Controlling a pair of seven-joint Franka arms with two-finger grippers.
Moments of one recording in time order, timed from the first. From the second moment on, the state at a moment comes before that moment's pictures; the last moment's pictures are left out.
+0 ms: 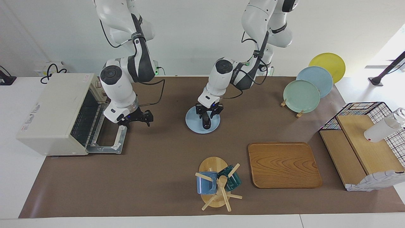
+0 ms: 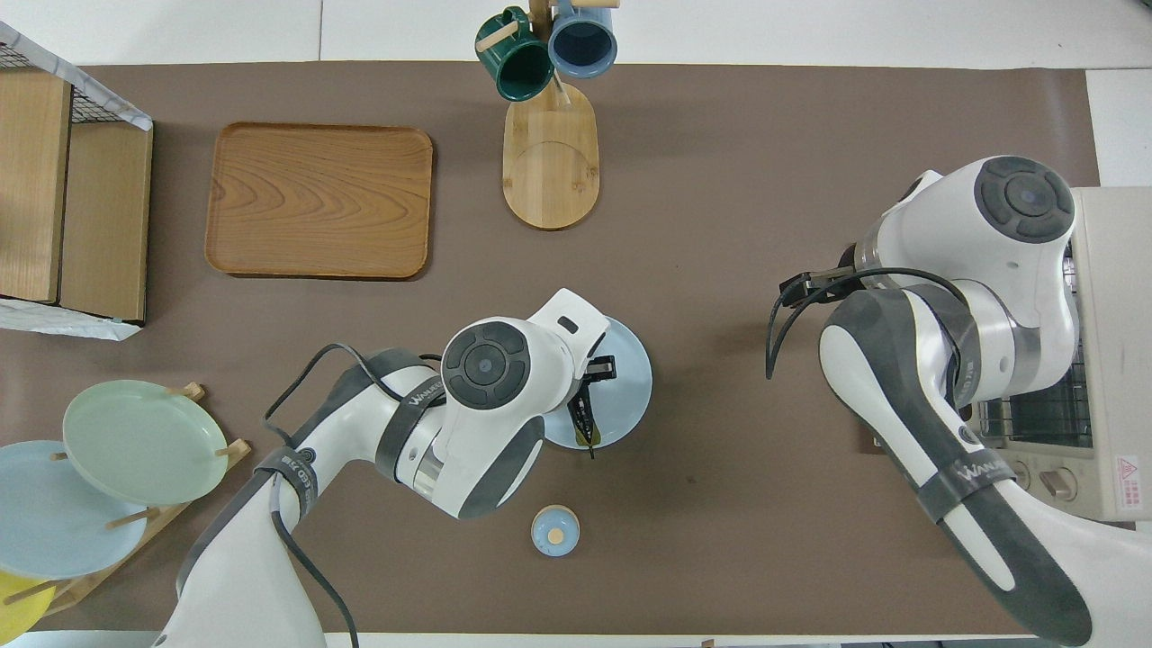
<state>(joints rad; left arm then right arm) -0.68 0.25 -0.06 -2.00 -0.18 2.37 -0.66 0.18 0.16 -0.03 -1.98 0.02 2.11 0.03</state>
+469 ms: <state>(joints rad) -0.53 0.16 -0.05 -1.83 -0.18 2.04 -0.56 0.21 0.18 0.06 -1.83 0.06 1.96 0.11</state>
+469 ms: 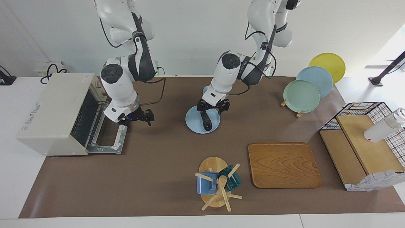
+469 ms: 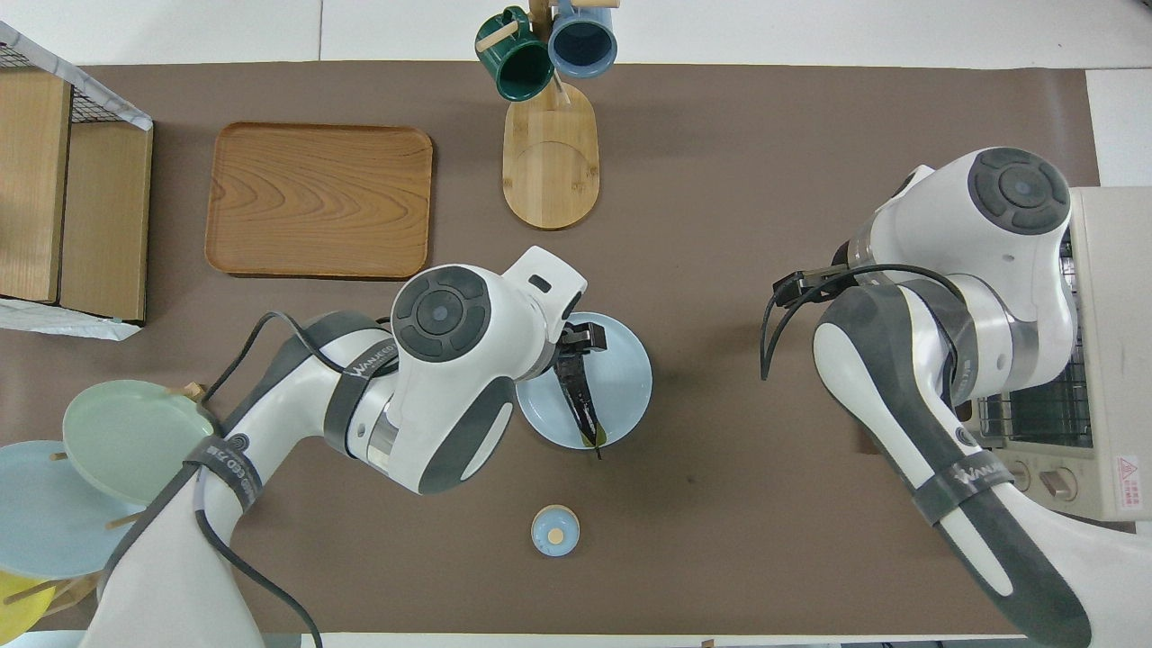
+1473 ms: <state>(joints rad) -0.14 -0.04 -0.04 -1.73 -0.05 1.64 -0.12 0.76 0.49 0.08 -1.66 -0.20 2.16 0.71</state>
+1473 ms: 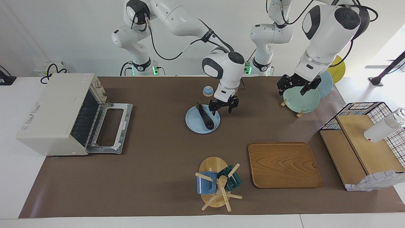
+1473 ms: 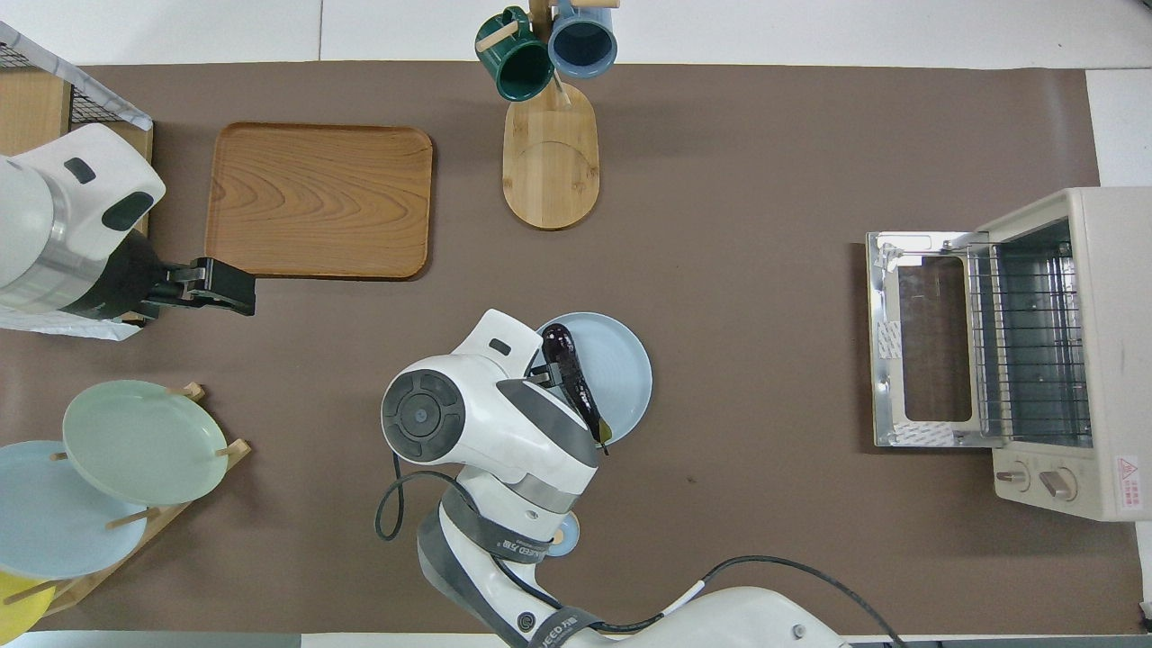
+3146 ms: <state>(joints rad) -0.14 -0.05 -0.05 -1.66 -0.03 1.58 -0.12 0.39 0.25 0.07 -1.67 -0.33 1.79 0.19</state>
